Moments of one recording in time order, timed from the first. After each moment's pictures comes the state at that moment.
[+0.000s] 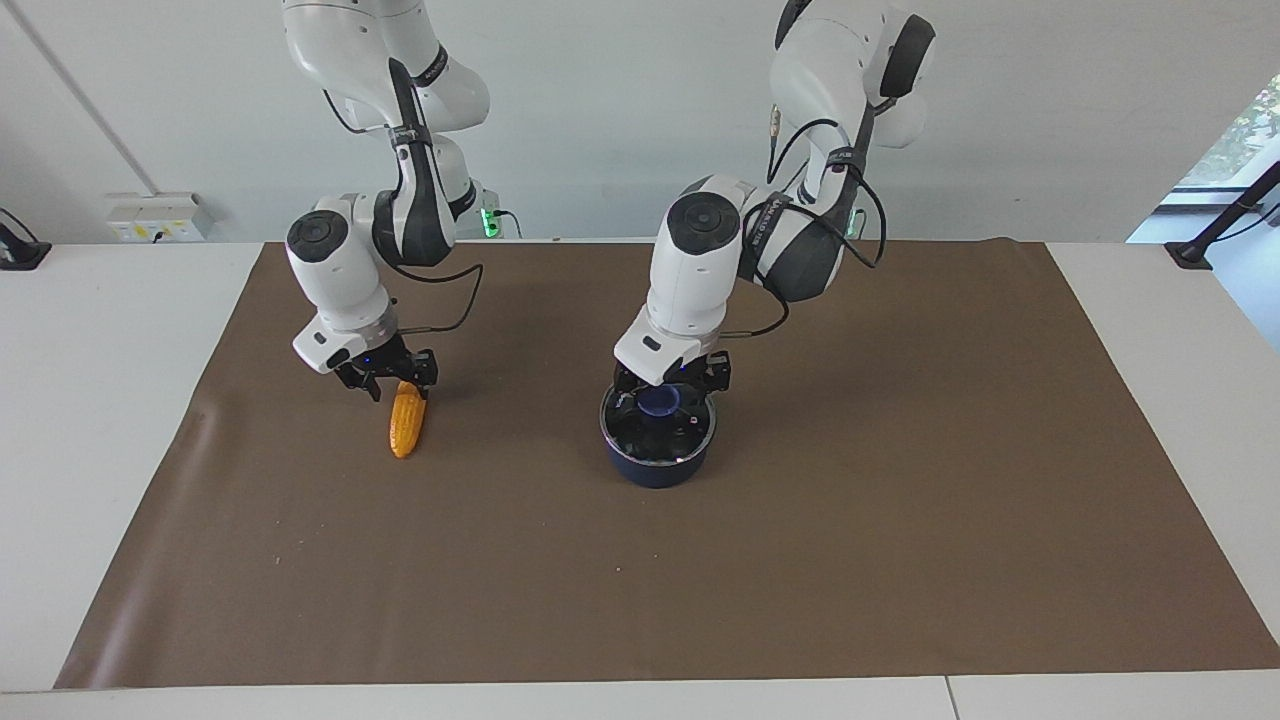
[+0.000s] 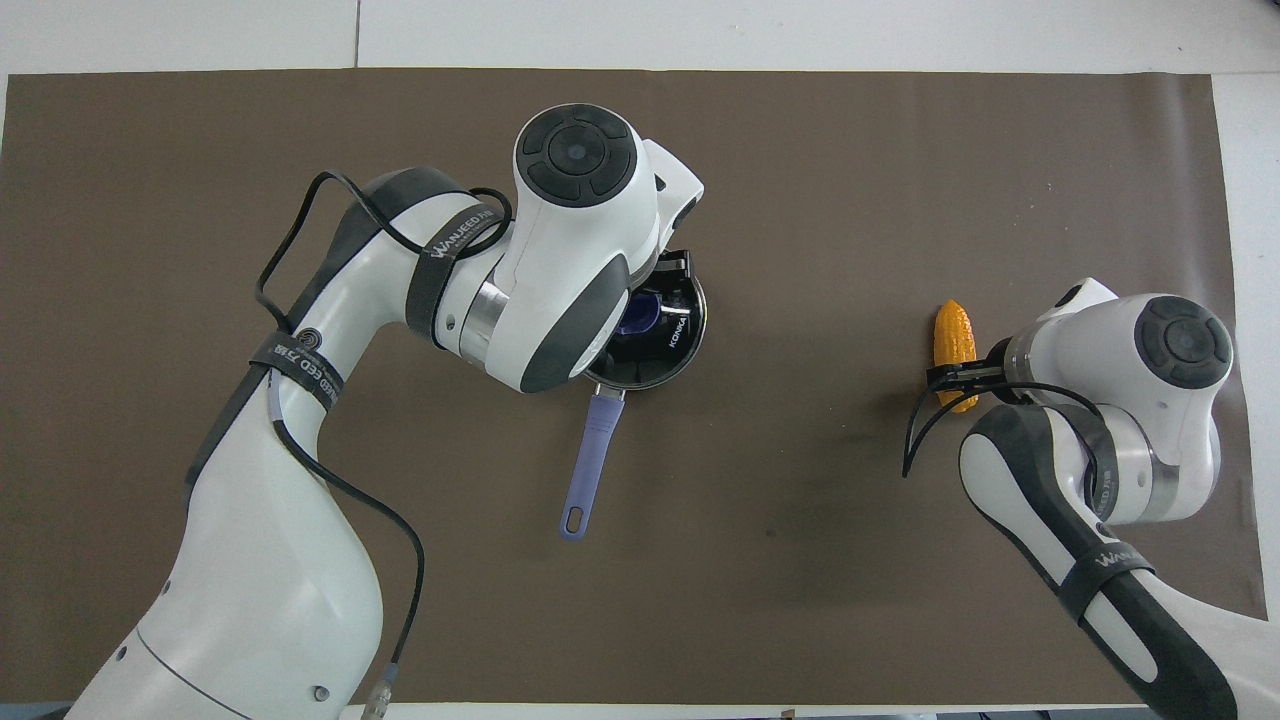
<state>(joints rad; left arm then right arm) -0.63 0.54 -0.03 -1.32 -0.04 1.88 -0.58 0.15 0.07 -0.14 -2.33 0.00 2.42 -0.01</state>
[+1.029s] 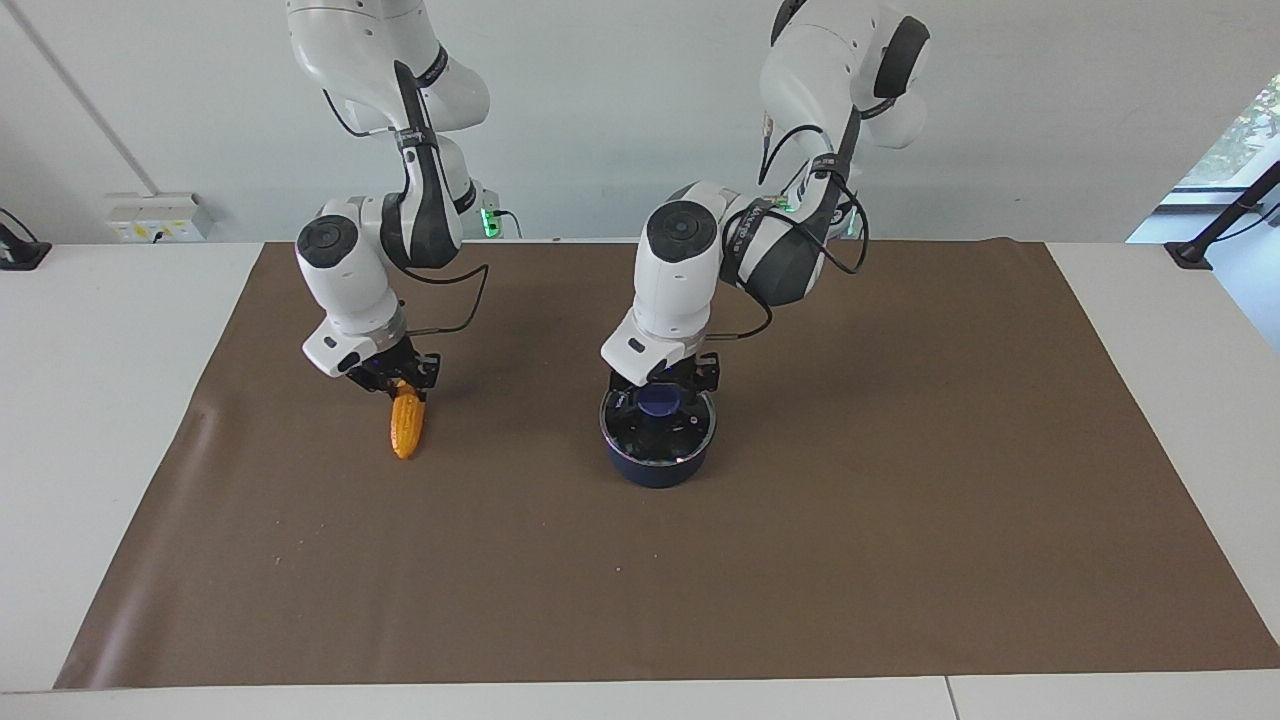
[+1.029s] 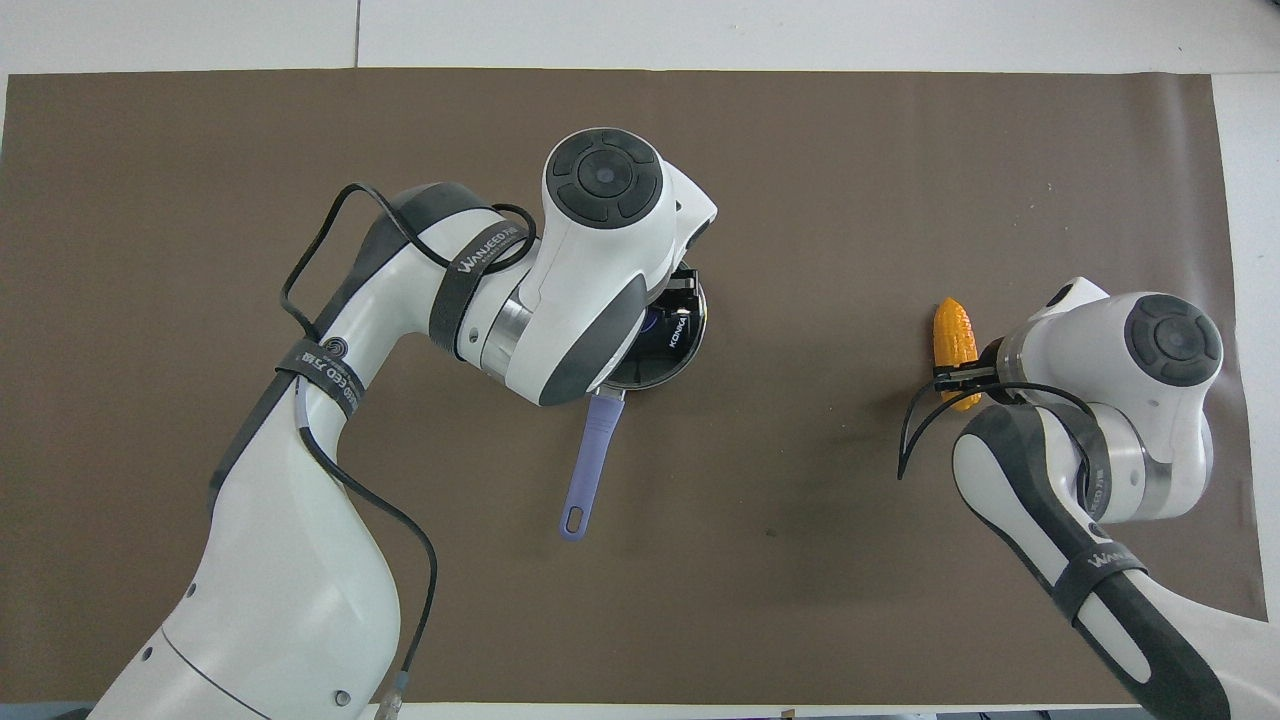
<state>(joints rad) -0.65 0.54 -0.03 -1.35 -0.02 1.88 -0.58 0.18 0.08 -0.13 -2.27 0.00 2.34 -0.01</state>
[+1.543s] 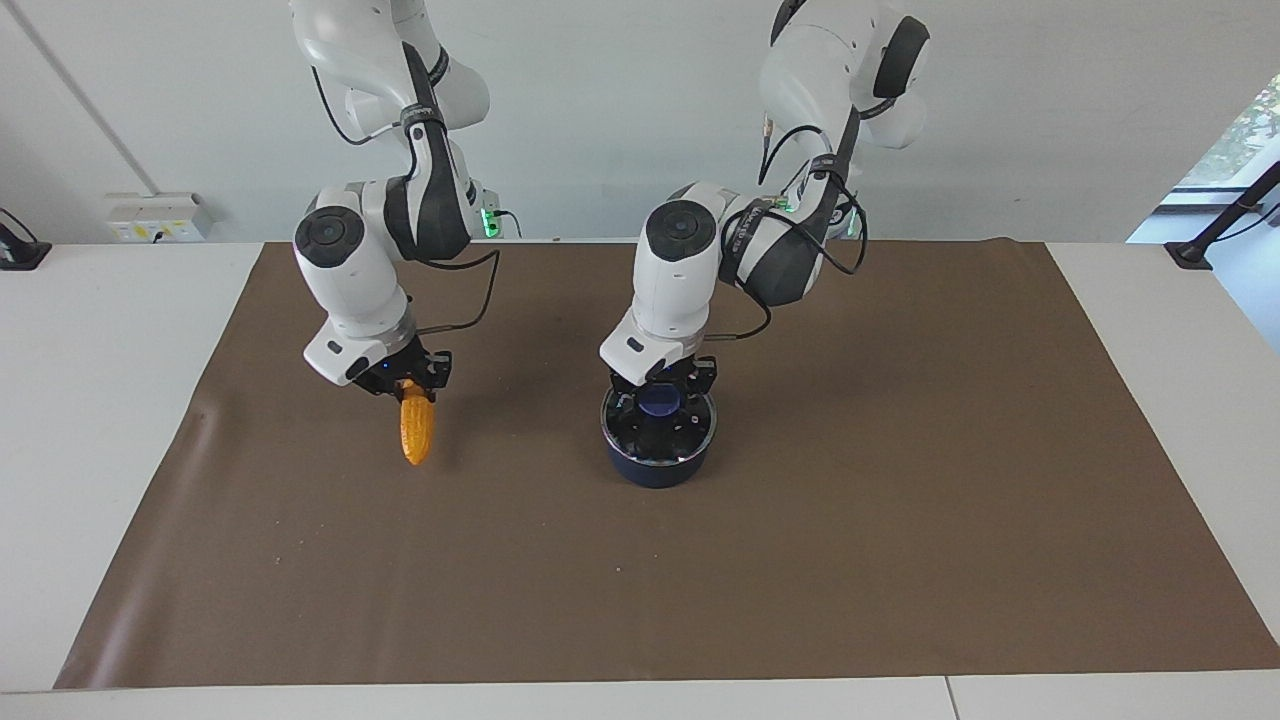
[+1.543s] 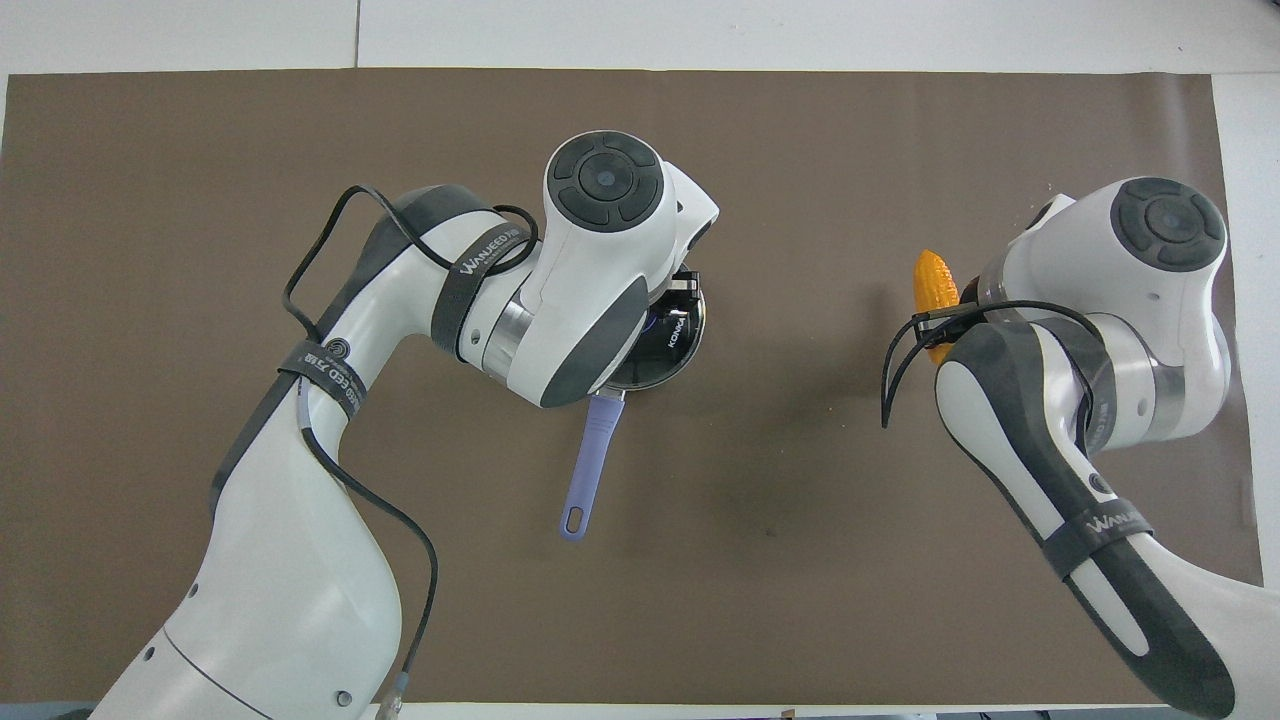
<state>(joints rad) -0.65 0.54 -0.03 -1.35 -0.02 1.89 -0.58 0.24 0.15 -0.13 -2.00 0.00 2.09 0.00</state>
